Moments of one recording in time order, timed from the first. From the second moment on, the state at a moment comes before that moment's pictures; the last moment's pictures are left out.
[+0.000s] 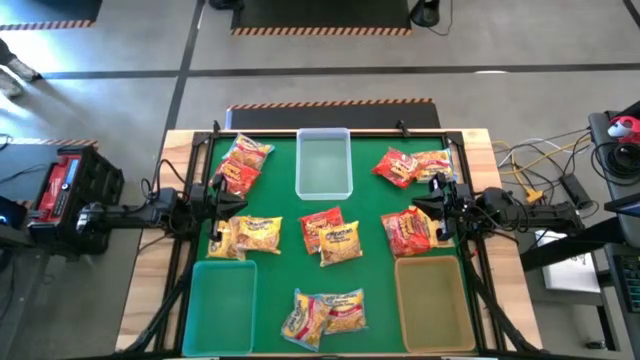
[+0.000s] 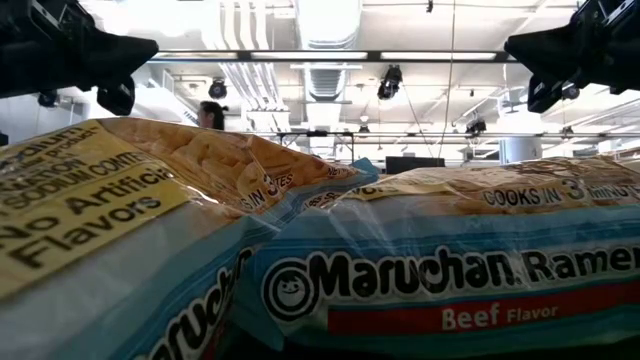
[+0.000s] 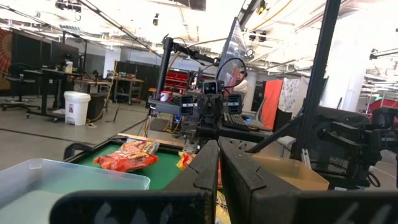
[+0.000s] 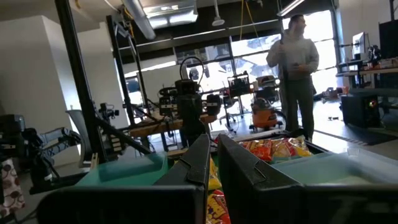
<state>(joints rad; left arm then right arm) 0.00 0.01 0.02 0.23 -0.07 -0.15 0.00 0.04 0.01 0.27 0.05 0.16</state>
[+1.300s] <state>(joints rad) 0.00 0.01 0.02 0.43 -0.32 -0.09 0.00 0.04 0.01 0.27 0.05 0.16</state>
